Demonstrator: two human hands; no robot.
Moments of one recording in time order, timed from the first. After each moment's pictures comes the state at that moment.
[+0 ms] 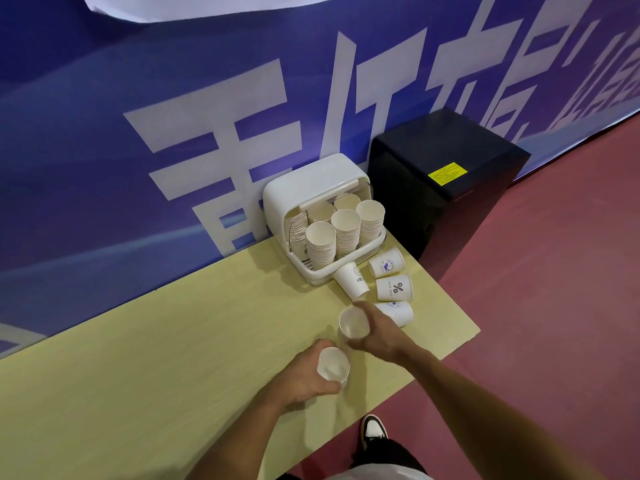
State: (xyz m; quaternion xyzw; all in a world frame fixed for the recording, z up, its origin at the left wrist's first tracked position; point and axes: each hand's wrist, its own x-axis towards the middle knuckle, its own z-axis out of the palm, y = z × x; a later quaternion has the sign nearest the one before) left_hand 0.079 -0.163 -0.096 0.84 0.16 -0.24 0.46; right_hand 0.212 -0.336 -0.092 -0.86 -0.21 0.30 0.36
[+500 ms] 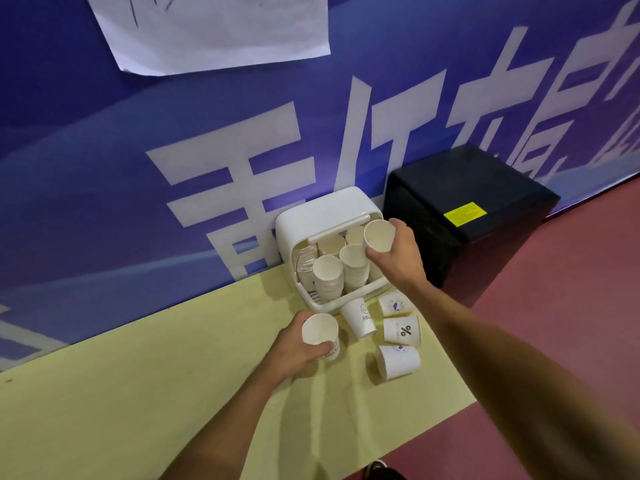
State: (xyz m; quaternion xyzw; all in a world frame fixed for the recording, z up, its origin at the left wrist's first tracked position) left_hand 0.157 -0.133 -0.042 0.82 0.28 -0.06 0.49; right_hand 0.372 -0.282 0.020 -0.87 -0.16 0.04 0.47
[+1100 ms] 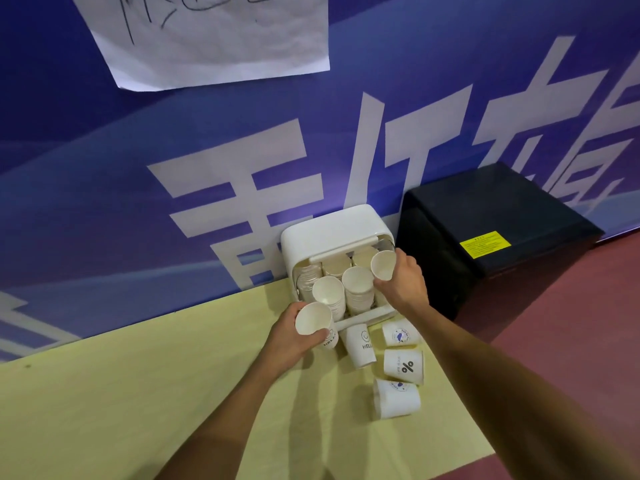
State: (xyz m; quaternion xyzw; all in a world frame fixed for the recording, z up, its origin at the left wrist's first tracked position) left_hand 0.213 -0.132 -0.023 0.79 0.34 0.06 0.50; right_hand 0.435 -0.270 -0.038 -0.93 -0.19 0.08 0.32
